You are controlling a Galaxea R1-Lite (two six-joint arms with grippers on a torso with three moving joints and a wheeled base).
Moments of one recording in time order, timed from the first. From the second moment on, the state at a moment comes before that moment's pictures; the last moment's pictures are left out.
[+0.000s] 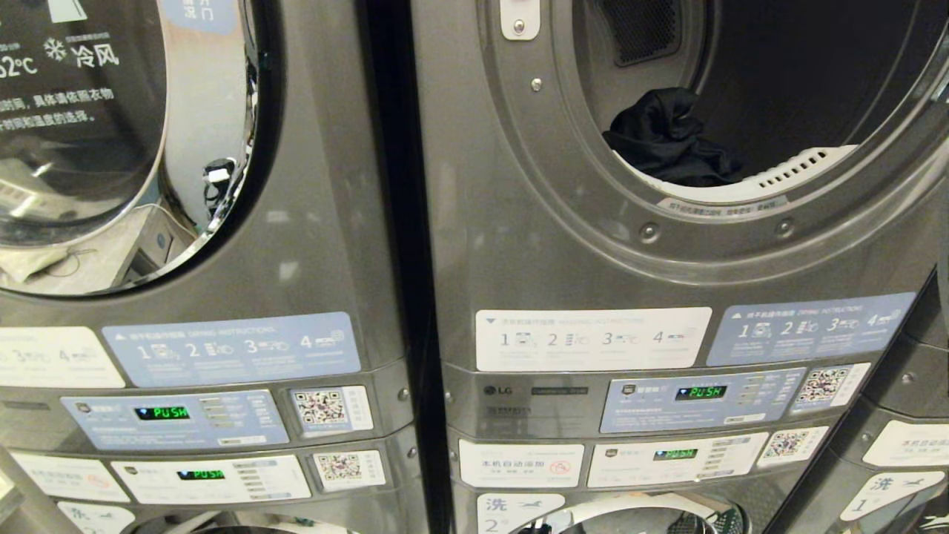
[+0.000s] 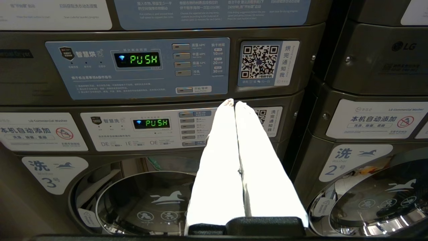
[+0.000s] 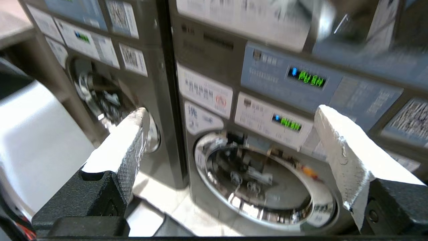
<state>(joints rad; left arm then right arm) 0.00 0.00 0.00 0.00 0.00 0.01 0.54 0.32 -0.56 0.41 0.04 -0.01</state>
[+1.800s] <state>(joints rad) 0.00 0.00 0.00 0.00 0.00 0.01 0.01 0.22 0.00 0.01 0.03 -0.08</state>
